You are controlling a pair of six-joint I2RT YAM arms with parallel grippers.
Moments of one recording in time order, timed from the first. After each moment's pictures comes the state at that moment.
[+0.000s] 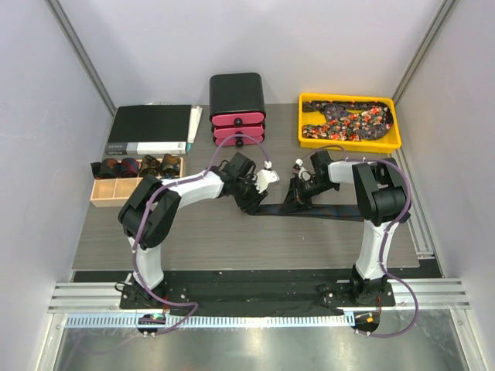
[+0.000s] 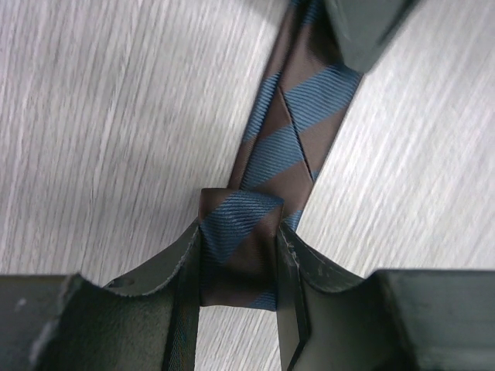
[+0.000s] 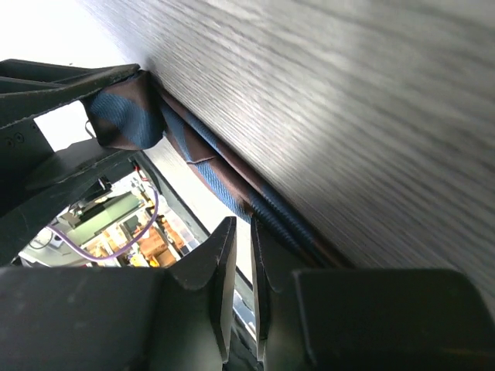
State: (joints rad) left arm -0.69 1.90 1.21 -0.33 0.36 0.39; right arm 0.21 1.99 1.08 -0.48 -0.88 0.32
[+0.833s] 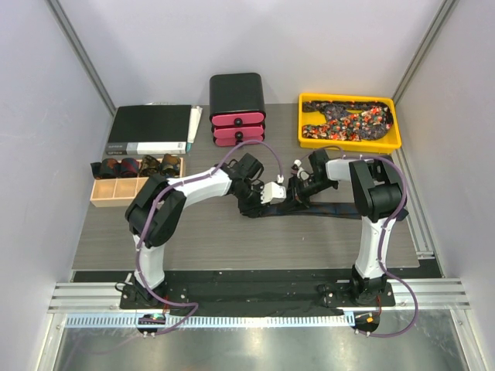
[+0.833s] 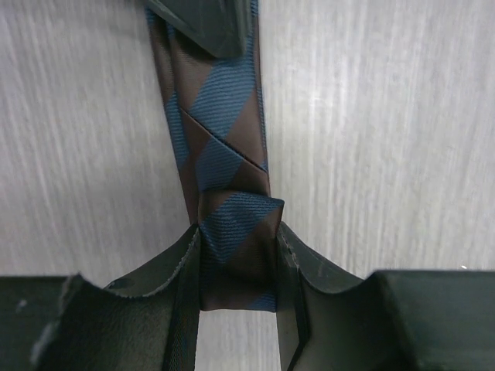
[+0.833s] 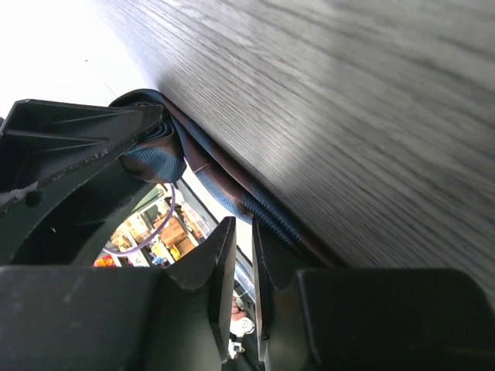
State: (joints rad) left arm -0.72 1.93 1.29 -0.53 0.46 0.76; right arm 0.21 2.05 1.14 -0.53 -0.92 0.34
